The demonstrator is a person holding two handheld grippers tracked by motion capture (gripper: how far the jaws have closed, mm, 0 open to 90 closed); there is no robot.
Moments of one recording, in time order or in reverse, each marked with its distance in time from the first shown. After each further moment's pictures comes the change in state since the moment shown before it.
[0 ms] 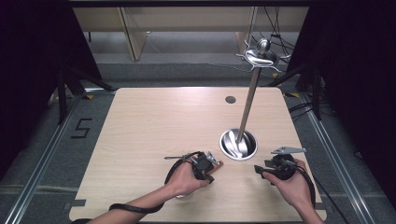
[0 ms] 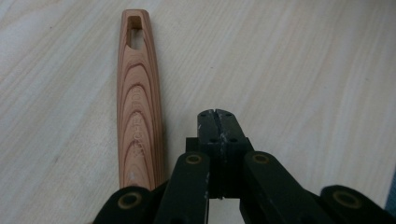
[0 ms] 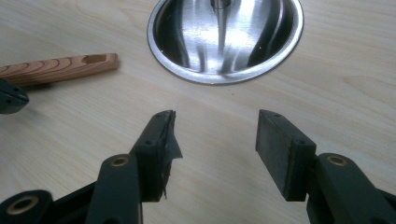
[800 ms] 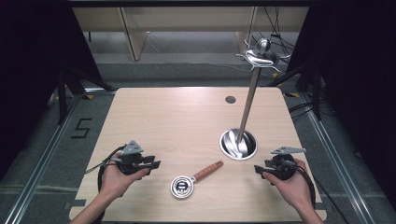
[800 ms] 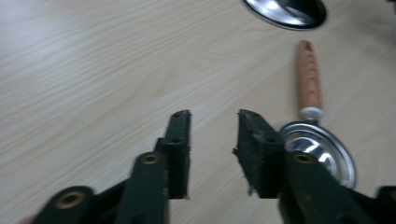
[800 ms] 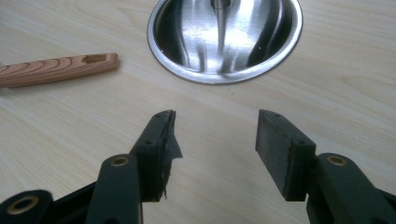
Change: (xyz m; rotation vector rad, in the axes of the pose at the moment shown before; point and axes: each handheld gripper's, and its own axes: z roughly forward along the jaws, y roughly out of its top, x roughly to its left) left arm 0.069 -0.130 -0.115 -0.402 0.168 -0.231; right arm 0.000 0.000 0.001 -0.024 0.044 0.004
